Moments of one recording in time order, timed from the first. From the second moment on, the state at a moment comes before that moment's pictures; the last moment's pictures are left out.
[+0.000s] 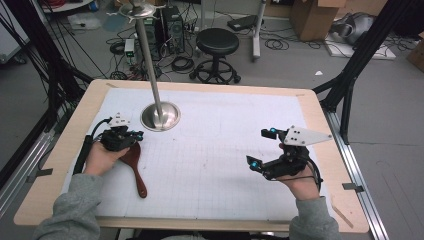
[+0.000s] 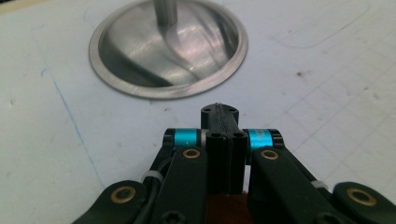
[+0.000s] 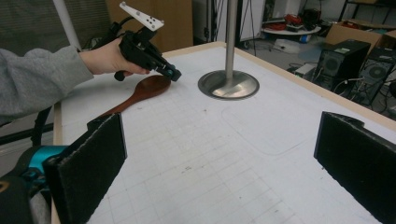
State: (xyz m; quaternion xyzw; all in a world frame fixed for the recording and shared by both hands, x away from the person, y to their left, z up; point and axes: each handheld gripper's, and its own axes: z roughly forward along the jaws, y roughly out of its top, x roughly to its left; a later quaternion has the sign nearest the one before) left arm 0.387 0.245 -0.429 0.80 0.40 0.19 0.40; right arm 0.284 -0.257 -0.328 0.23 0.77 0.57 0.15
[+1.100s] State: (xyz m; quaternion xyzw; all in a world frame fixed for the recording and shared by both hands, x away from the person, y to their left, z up) left arm 0.394 0.247 -0.440 0.81 0.42 0.18 0.37; right arm 0.283 -0.255 -0.331 0.22 0.78 0.57 0.14
